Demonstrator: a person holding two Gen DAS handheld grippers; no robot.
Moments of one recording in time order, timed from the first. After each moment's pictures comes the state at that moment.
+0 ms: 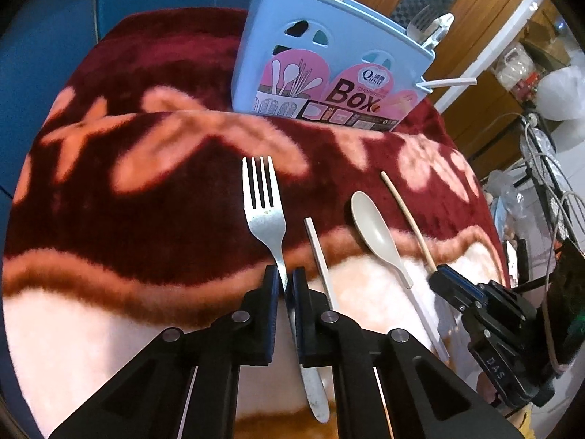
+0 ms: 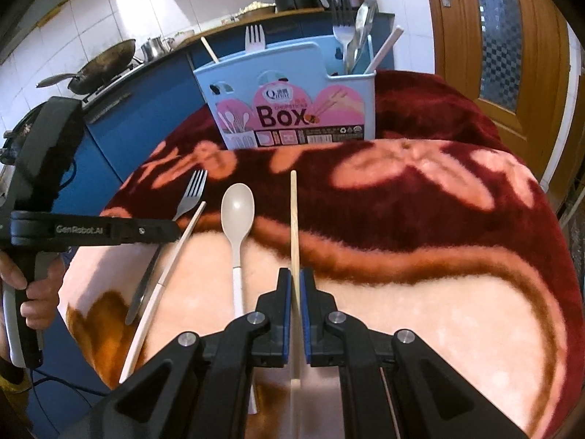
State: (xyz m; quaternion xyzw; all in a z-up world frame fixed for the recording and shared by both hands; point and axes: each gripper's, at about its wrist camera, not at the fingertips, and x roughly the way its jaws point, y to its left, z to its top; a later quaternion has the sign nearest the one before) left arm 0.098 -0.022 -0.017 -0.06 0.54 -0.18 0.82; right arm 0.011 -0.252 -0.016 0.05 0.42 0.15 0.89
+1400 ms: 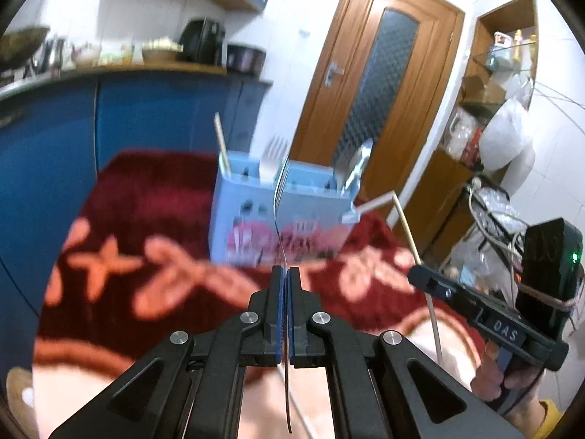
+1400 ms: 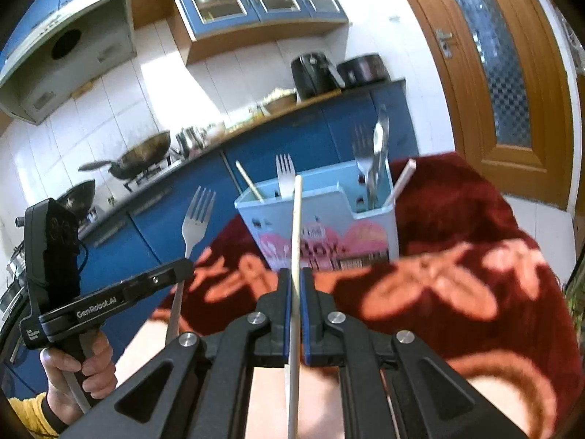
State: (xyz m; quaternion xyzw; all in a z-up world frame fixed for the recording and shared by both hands) left arm 0.069 -0.019 0.065 -0.08 0.29 -0.22 0.93; right arm 0.019 -0.274 0.056 0.14 0.25 0.20 0.94
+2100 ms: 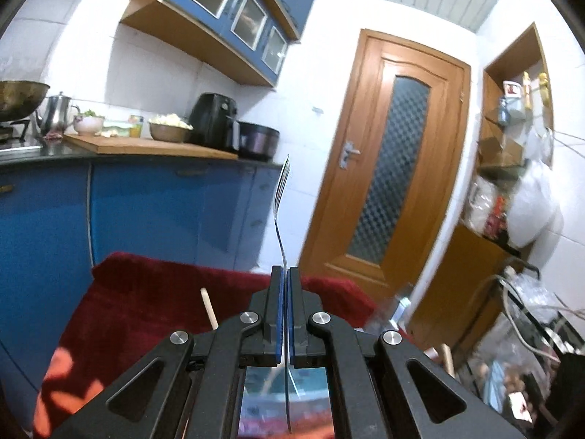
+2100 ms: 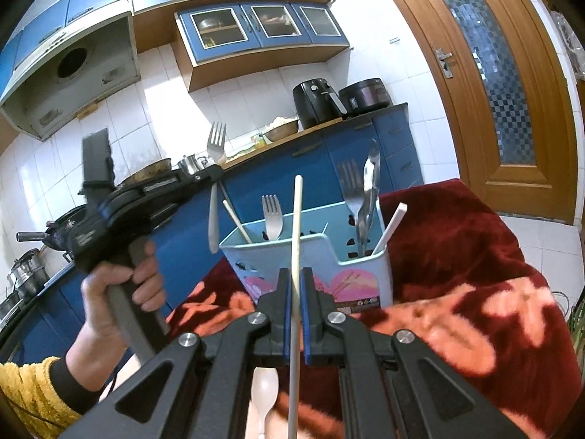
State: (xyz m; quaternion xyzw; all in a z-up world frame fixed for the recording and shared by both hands) left arm 0.176 -0.043 0.116 -0.11 0.14 -0.17 0.97; right arm 0.052 -0.294 0.052 0.15 0.19 0.21 0.95
